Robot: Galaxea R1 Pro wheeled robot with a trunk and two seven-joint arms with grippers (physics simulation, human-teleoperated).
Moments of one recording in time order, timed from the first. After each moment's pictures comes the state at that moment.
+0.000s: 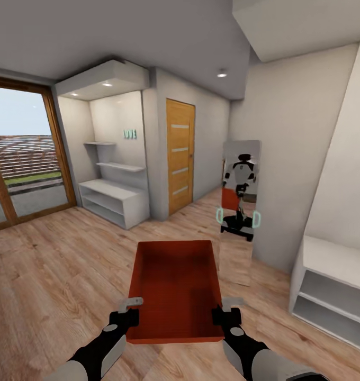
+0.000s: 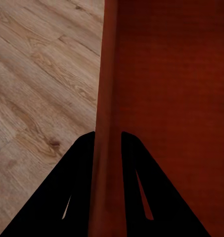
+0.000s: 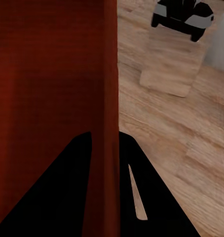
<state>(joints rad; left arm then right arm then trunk) -0.56 -0.01 -0.44 -0.39 0.47 -0.04 0.22 -0.67 0.14 0.13 -0.09 -0.02 -0.27 -0.21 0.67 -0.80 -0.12</state>
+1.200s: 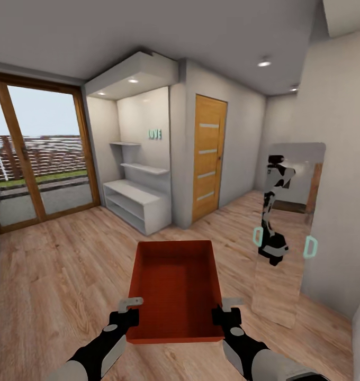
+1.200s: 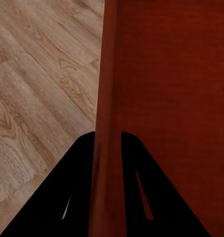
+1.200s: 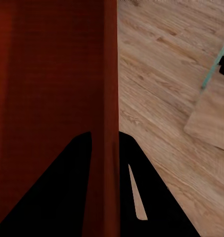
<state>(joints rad) -0.56 -0.01 -0.43 -0.39 0.47 -0.04 0.22 -0.67 0.14 0.13 -0.09 -0.02 -0.27 -0.21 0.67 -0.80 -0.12</state>
